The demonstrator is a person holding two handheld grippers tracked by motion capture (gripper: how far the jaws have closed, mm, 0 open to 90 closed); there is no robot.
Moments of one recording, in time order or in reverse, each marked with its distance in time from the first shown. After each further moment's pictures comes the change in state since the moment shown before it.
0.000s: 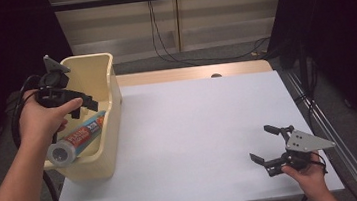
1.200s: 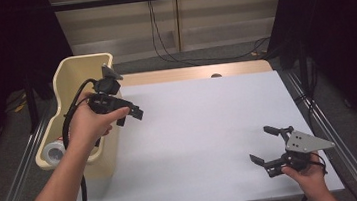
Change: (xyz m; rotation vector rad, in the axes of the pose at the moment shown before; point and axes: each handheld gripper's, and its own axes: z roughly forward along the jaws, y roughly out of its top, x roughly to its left) left arm -0.089 -0.009 0.049 0.070 -0.137 0.218; right arm 0.001 -0.001 0.000 0.006 0.008 -0.004
